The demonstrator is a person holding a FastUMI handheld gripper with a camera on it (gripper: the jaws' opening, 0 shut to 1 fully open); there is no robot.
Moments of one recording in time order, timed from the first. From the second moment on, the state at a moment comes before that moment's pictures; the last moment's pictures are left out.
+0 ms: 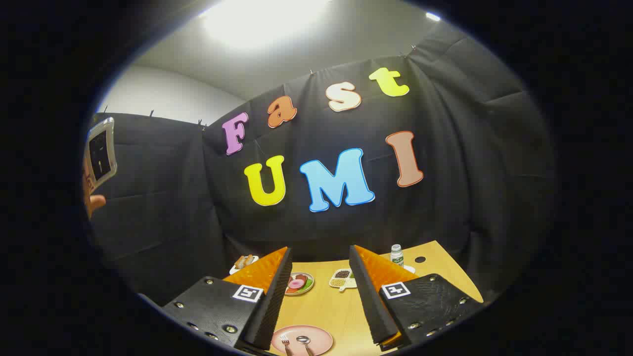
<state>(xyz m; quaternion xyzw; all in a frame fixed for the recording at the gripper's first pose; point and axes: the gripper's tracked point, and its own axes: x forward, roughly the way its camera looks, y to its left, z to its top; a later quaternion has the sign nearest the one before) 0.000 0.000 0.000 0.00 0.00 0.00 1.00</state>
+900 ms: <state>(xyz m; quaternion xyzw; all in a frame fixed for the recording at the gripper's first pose) 0.014 0.001 -0.017 -0.01 0.02 0.02 1.00</state>
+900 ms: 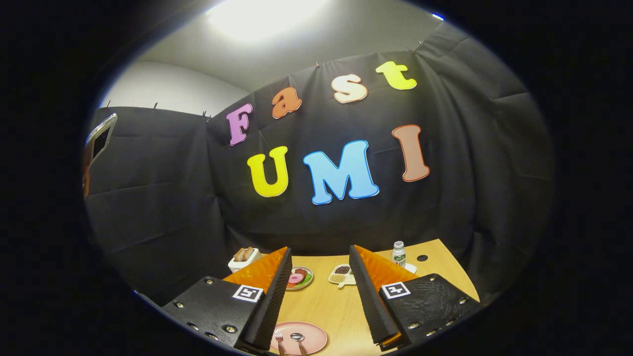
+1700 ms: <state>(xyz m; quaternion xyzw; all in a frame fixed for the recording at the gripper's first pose) 0.021 0.029 -0.175 -0.06 0.16 0.04 0.98</state>
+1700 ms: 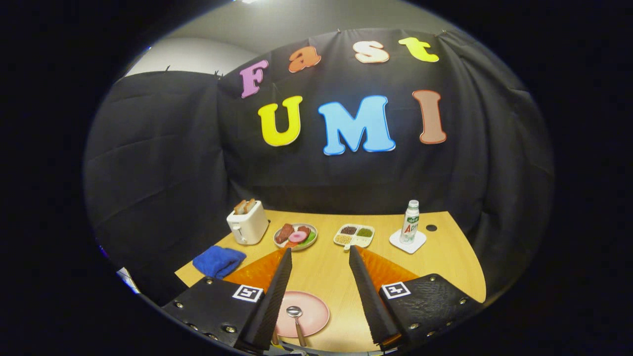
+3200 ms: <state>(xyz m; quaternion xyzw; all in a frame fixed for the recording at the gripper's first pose) 0.003 0.035 -0.467 -0.17 0.47 0.10 0.86</state>
